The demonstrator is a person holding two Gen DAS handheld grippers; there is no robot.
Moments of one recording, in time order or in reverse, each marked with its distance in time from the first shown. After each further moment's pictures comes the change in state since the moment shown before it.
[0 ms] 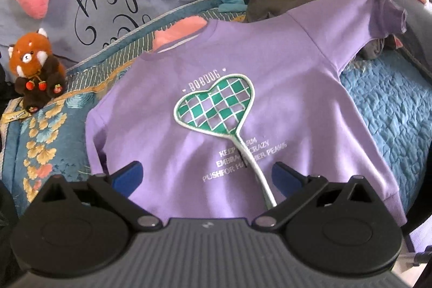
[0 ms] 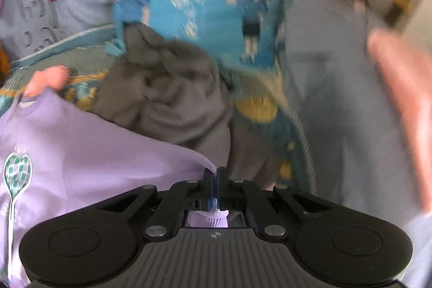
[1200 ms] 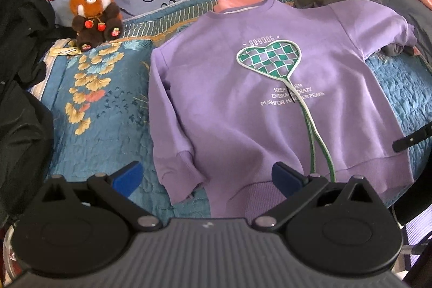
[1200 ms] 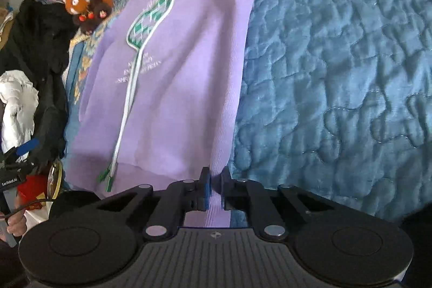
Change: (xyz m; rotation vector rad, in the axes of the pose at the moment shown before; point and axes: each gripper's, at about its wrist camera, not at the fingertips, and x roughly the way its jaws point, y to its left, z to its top) left arm -0.071 0.057 -0.098 -0.186 0.051 0.081; right arm 0.020 0.162 -0.270 0.118 0.194 0.590
